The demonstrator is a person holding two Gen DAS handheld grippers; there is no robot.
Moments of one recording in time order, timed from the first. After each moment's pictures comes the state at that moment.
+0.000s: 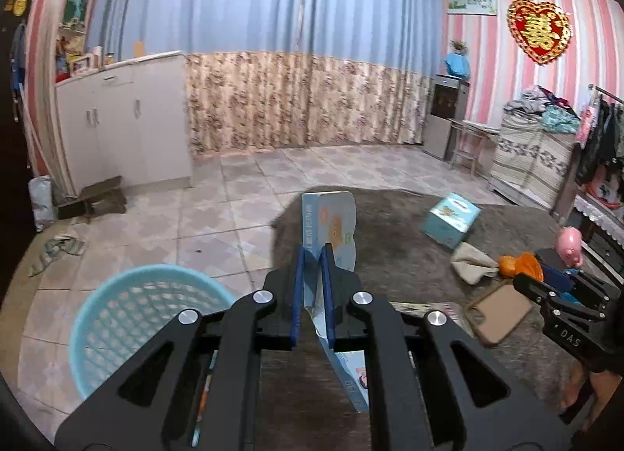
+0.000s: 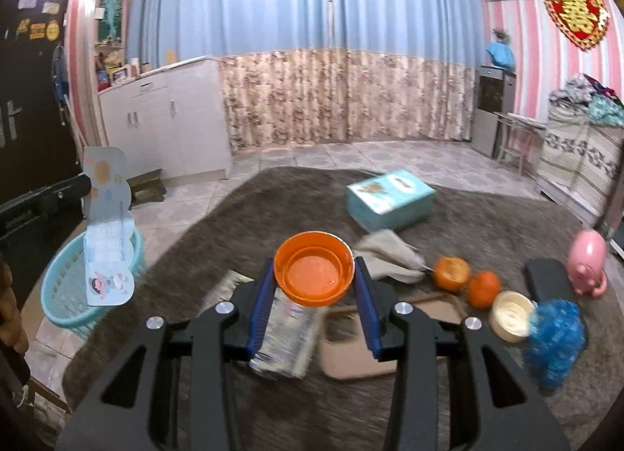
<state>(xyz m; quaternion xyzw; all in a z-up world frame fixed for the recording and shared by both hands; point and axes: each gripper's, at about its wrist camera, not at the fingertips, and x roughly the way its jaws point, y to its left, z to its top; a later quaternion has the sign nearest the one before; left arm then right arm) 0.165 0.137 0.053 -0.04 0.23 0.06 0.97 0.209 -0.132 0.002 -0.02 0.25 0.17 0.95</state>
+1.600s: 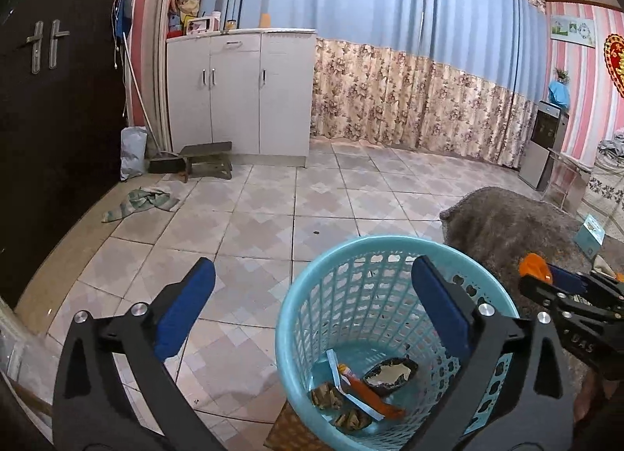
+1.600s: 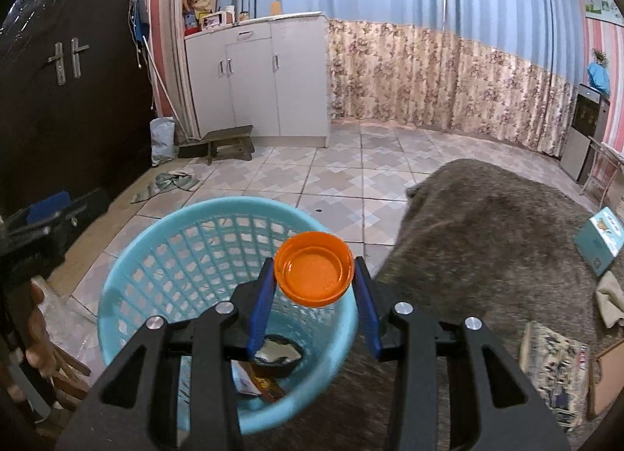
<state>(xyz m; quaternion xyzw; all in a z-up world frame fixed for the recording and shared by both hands) 0.111 0.359 -0.014 -0.10 0.24 0.22 0.94 0.203 0.139 -0.038 -0.08 0.29 0.31 0.90</state>
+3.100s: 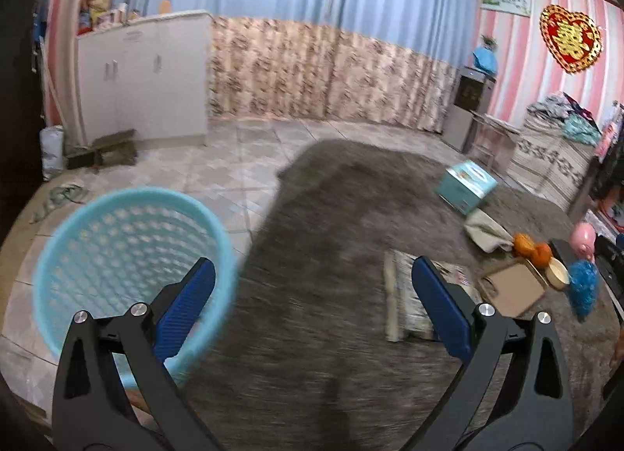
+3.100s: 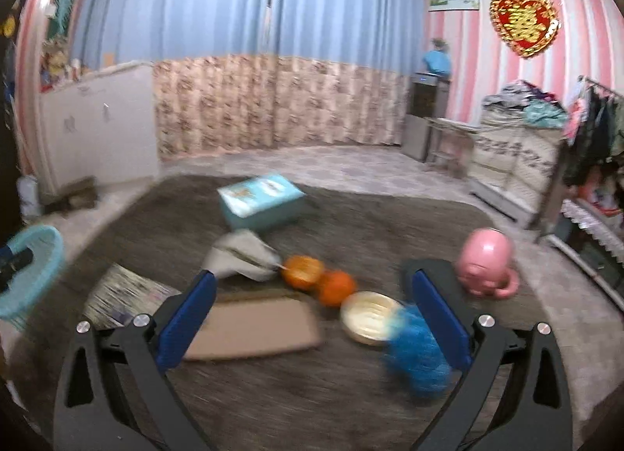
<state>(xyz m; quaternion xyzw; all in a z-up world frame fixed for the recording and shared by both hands) 0.173 0.103 -0.020 -0.10 0.28 0.07 0.95 0.212 -0.254 0.007 -0.05 0.24 0.02 0.97</state>
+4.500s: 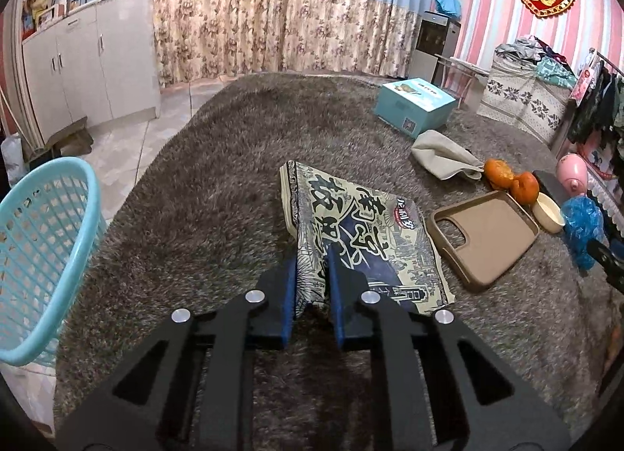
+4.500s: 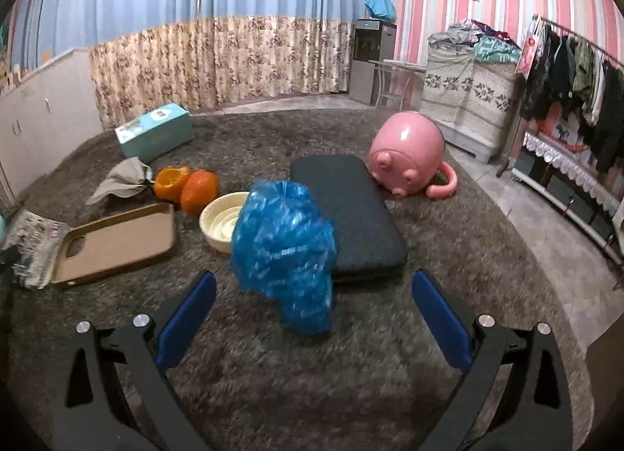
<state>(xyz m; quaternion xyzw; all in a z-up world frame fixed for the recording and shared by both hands) 0.217 0.026 -0.066 -0.06 0.35 0.01 0.93 0.225 -0.343 -0.067 -0.01 0.32 -0.07 0.94</state>
